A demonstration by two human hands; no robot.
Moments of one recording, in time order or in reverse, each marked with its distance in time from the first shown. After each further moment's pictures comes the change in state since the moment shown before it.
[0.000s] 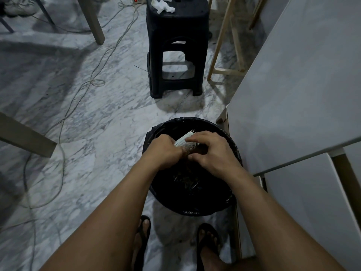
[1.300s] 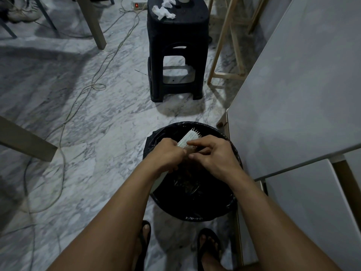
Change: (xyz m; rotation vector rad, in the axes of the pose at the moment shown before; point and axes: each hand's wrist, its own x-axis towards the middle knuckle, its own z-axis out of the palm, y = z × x) left_hand -0.004 0.013 -0.004 -0.160 -0.087 -0.029; right_hand 0.003 -0.002 -0.001 0.343 0.052 0.079
